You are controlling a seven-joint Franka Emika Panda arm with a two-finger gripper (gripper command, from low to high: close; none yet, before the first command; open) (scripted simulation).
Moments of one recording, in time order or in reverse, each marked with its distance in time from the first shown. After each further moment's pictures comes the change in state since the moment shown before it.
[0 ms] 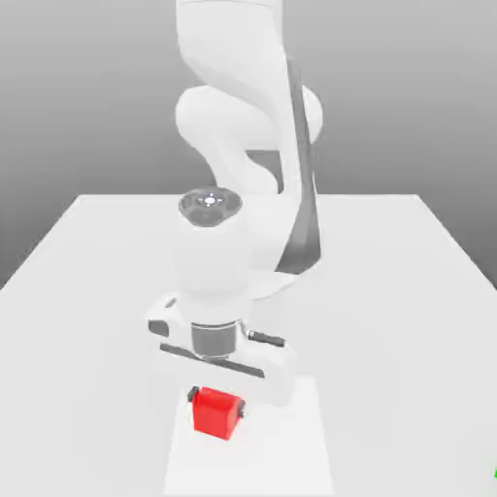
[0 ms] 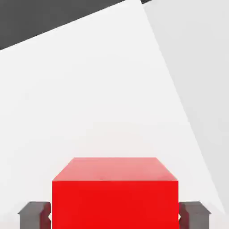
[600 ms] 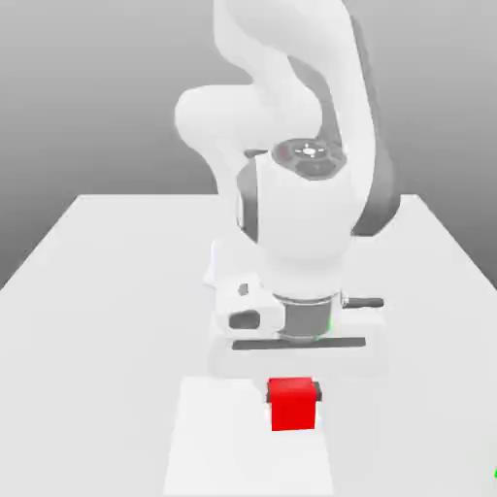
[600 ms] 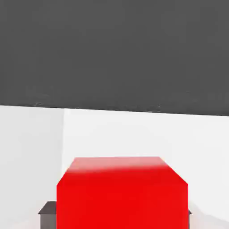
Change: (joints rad) arm 0.171 -0.060 0.161 0.263 -0.078 -0.330 -0.271
